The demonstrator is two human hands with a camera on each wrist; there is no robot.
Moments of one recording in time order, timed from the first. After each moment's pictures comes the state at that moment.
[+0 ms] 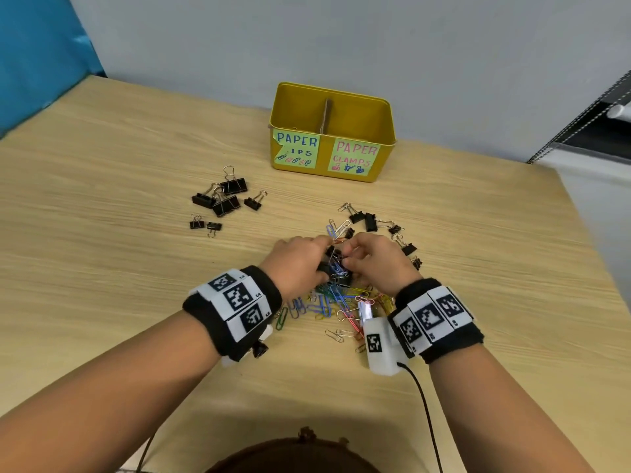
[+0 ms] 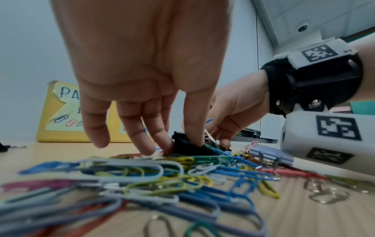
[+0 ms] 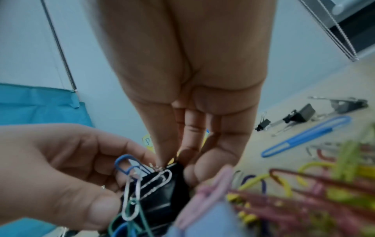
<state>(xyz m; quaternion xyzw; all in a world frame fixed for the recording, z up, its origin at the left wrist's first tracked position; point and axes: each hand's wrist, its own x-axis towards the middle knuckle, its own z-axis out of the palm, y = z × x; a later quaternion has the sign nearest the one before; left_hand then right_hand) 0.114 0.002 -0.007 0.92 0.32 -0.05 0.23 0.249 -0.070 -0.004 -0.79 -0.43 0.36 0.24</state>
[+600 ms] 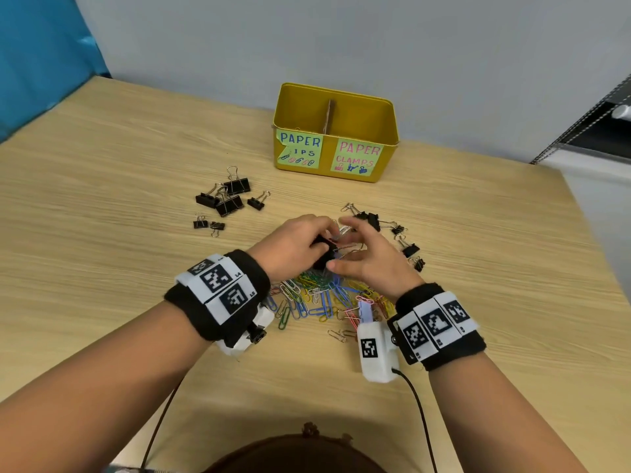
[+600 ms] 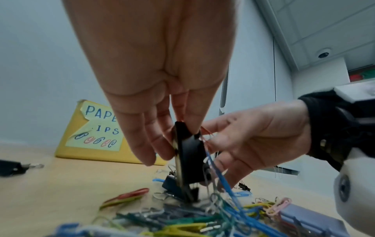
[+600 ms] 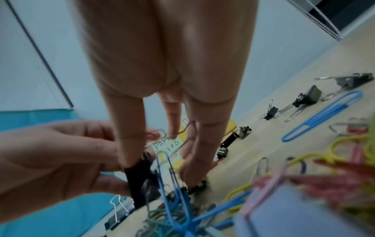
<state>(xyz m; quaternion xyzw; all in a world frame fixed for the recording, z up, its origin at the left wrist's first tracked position) 0.107 0.021 0.009 0.87 0.31 0.06 0.38 0.238 -0.072 0.002 -0.73 -0.42 0.40 0.34</state>
